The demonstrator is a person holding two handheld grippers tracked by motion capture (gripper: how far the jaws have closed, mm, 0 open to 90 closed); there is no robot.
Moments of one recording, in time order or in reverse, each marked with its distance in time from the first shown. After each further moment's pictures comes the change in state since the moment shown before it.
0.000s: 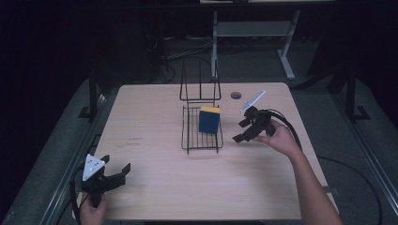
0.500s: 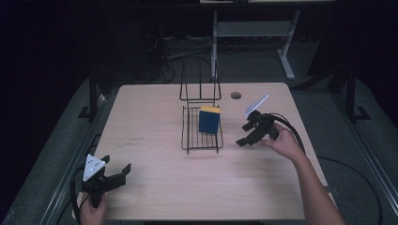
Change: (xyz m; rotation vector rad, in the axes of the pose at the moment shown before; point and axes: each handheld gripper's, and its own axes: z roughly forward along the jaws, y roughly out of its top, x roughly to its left) left arm -0.001 0.000 0.000 0.002 -0.002 0.005; right arm 0.002 -0.015 0.000 0.024 -0.003 0.013
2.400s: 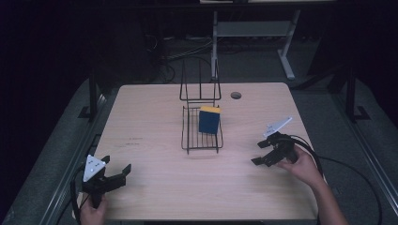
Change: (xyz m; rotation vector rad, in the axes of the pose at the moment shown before) left arm -0.001 -0.001 -0.001 0.000 0.000 0.006; right arm 0.031 -0.079 -0.014 -0.071 -0.027 0.049
